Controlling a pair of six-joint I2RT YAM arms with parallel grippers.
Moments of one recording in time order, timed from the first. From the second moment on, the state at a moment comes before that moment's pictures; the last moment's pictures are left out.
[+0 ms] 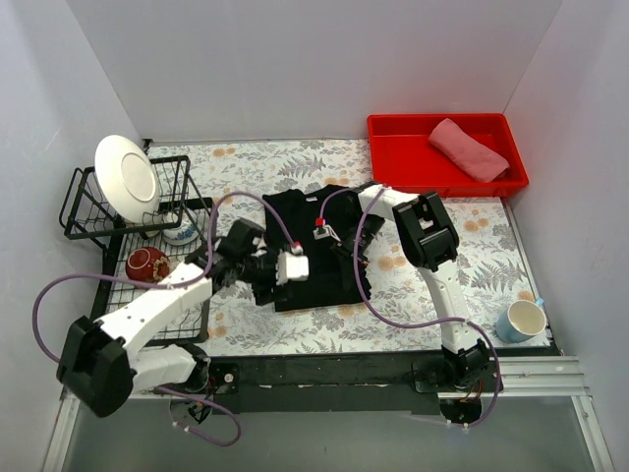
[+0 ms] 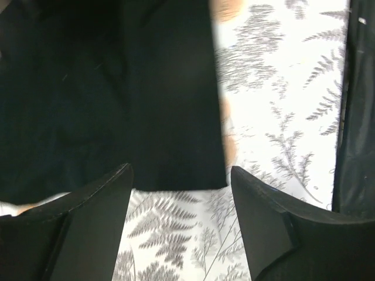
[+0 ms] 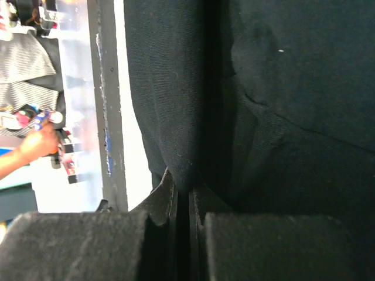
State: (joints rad) left arm -0.57 1.19 0.82 -0.60 0.51 0.80; right arm 0.51 2.41 1.74 -1.50 -0.96 -1.12
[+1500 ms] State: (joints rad) left arm -0.48 1.56 0.85 -0.43 0.84 0.69; right arm 0.57 1.17 0.60 -0.36 -0.70 -1.02
